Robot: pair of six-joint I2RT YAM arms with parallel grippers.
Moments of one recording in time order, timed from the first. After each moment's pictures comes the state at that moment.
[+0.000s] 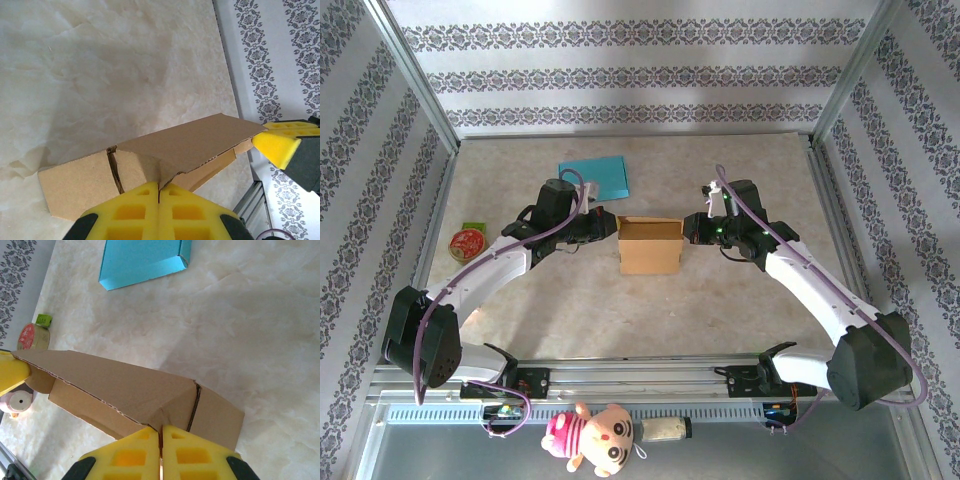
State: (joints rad) left arm -0.43 1.38 0.96 -0.20 0.47 -0.70; right arm 0.38 1.24 0.94 -0.43 -0.38 0.48
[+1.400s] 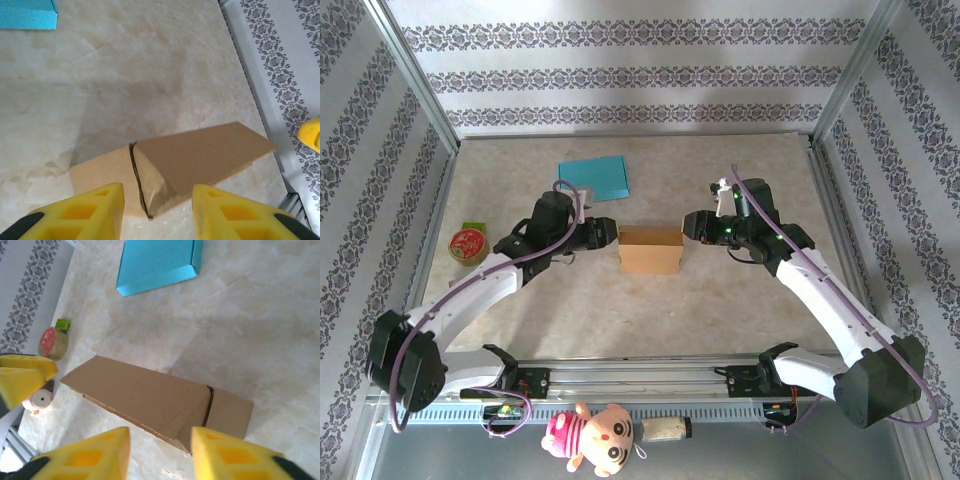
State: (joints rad) left arm -0.50 1.27 0.90 -0.21 0.28 -0.64; right arm 0.37 1.15 0.98 -0.52 -0.40 0.50
